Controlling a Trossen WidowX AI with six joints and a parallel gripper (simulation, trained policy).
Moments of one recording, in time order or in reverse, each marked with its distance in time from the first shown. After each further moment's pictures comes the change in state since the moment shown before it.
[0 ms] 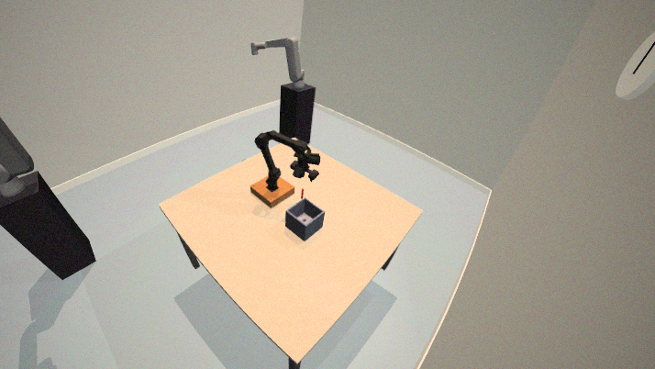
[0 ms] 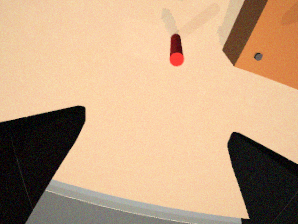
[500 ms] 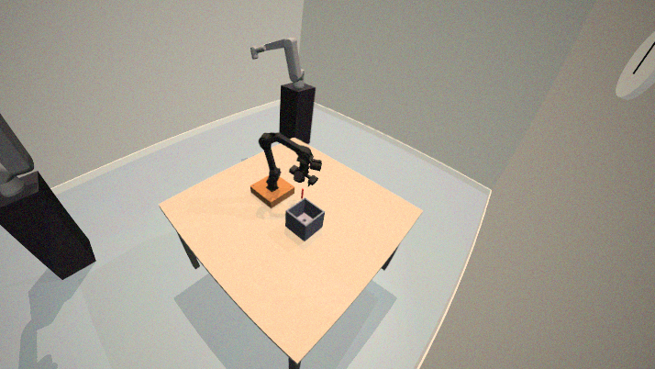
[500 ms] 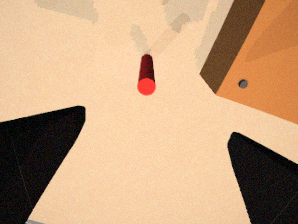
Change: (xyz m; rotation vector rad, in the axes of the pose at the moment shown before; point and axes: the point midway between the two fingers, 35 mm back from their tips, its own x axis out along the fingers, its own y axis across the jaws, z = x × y) arm 0.047 -0.016 0.011 -0.058 -0.128 -0.121
